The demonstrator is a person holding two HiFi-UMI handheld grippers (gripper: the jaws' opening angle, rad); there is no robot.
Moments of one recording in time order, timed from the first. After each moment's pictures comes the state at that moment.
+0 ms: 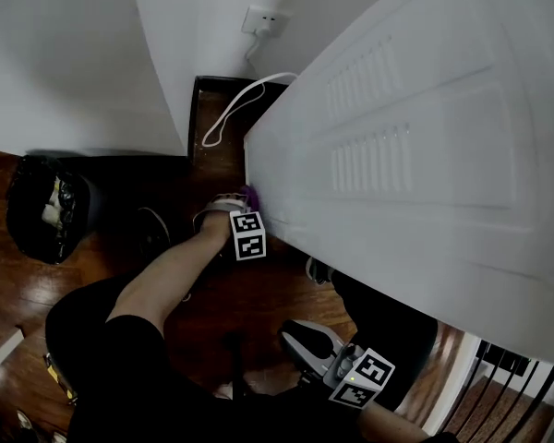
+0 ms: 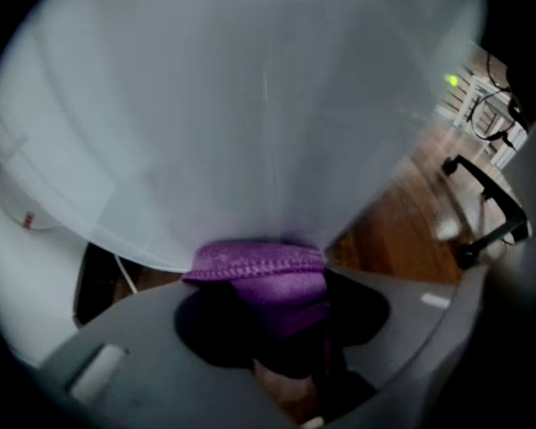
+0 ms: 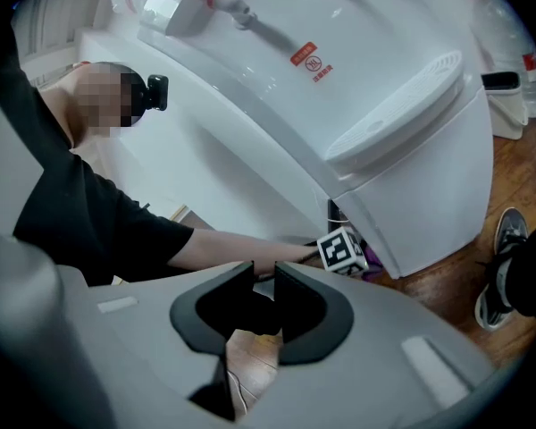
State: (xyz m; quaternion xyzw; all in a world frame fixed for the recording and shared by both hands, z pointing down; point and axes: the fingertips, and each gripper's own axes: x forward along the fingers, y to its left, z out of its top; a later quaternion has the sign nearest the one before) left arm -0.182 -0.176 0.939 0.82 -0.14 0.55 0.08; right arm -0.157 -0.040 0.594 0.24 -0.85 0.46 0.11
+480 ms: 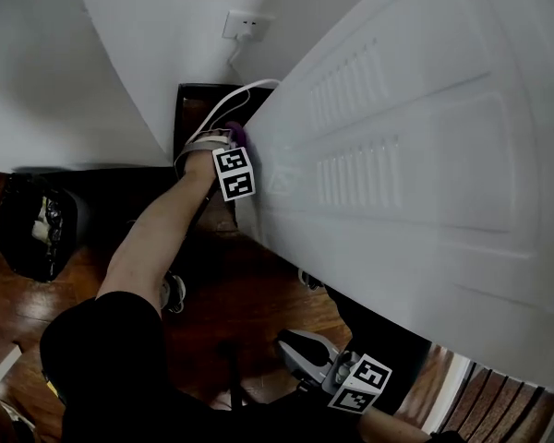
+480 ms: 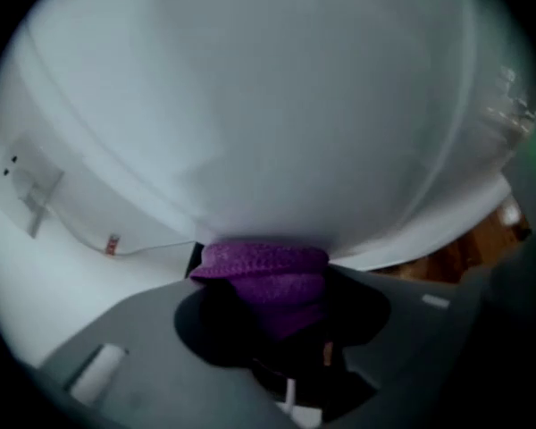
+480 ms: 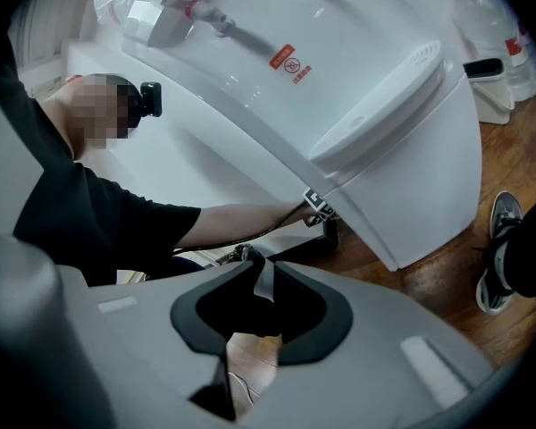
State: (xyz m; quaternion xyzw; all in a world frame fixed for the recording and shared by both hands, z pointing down) left arm -0.270 -0.372 0.894 0.78 -0.28 0.56 -0.01; right arm -0.156 -0.047 0.603 0.25 -0.83 0.49 0.10
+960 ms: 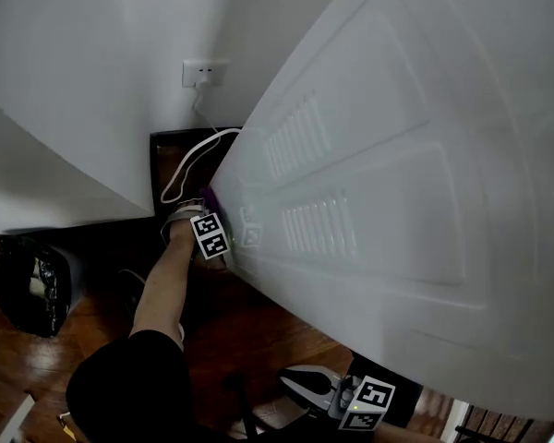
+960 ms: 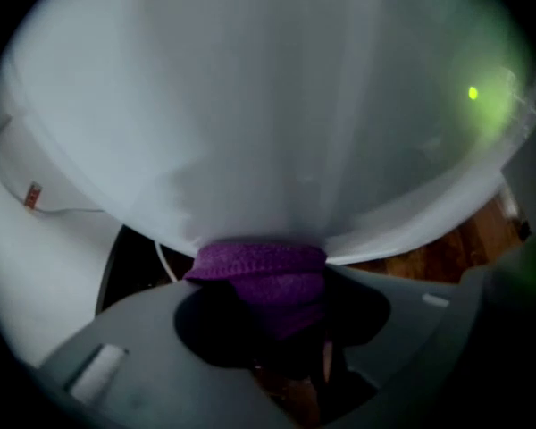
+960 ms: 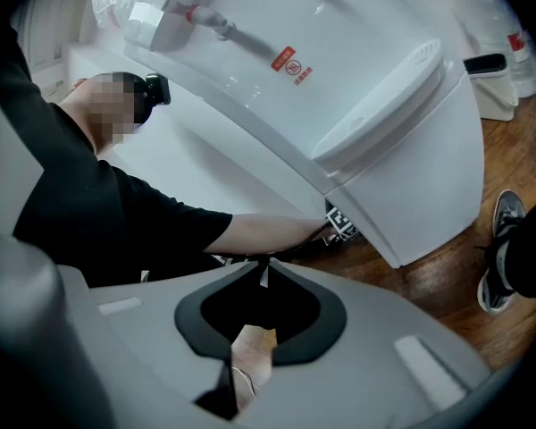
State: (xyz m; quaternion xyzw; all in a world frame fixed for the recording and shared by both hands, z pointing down) left arm -0.251 -0.307 0.991 0.79 -0.22 0.57 0.04; right arm -0.146 -0.037 0.590 0.23 -0.83 0.50 0.10
